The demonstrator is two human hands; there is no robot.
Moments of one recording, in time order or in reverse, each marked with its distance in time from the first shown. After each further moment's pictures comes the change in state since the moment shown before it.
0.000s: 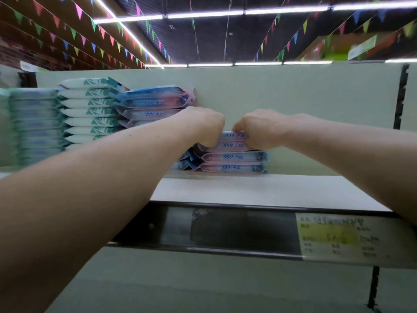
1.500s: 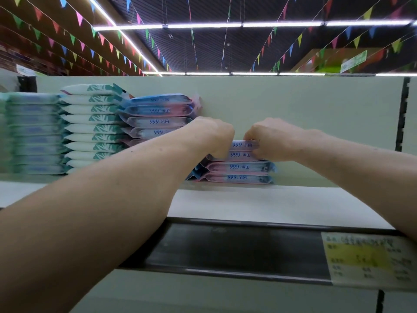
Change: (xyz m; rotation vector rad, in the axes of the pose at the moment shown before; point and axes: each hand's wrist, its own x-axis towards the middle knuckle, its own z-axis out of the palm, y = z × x) left_hand -0.003 0.003 -0.002 0.032 0.013 0.007; right_hand 0.000 0.001 0.002 -0.013 0.047 0.077
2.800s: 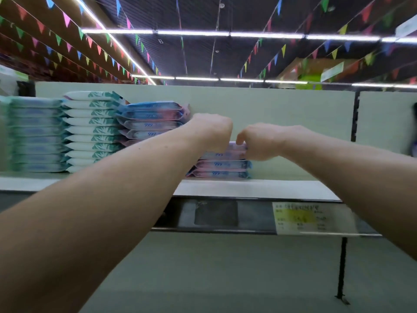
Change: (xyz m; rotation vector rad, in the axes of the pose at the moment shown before) left_hand -0.040 0.020 -0.035 -0.113 0.076 0.034; right_hand -0.041 -0.005 -0.033 0.000 -0.164 0.084
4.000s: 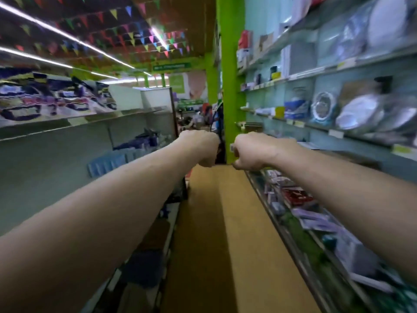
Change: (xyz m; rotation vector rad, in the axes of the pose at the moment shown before) left_hand -0.456 0.330 -0.204 -0.470 0.300 1.405; right_hand -0.660 -0.122 -0.158 -0.271 -0.442 1.513
